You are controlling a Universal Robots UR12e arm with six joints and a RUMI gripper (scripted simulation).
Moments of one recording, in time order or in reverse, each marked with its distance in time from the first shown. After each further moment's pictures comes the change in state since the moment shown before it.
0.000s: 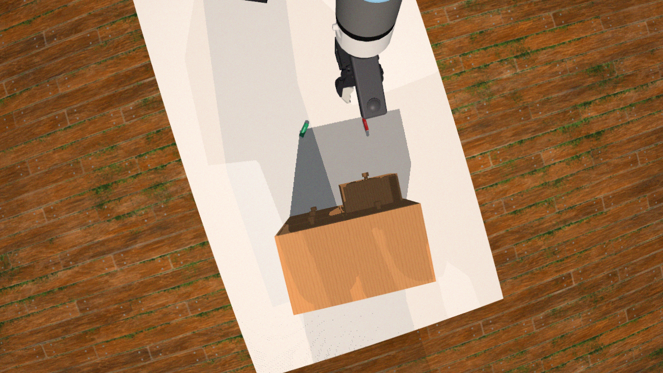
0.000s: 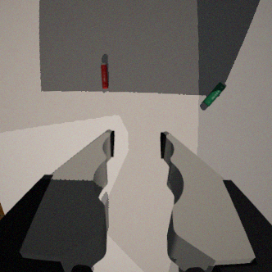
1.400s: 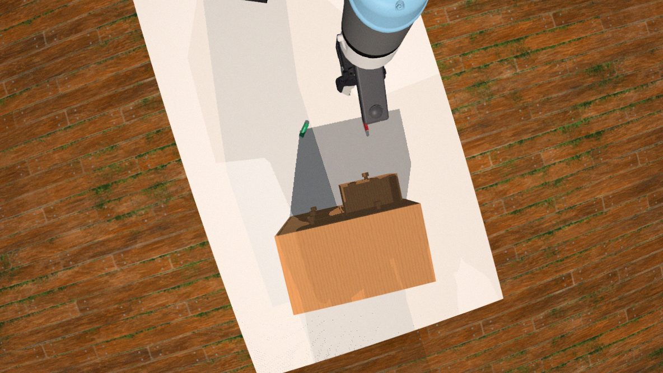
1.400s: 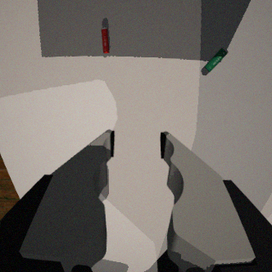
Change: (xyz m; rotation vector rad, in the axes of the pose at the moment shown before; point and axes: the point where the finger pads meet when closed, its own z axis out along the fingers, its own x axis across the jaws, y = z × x) arm 0.000 0.011 -0.019 -0.178 0.000 0.000
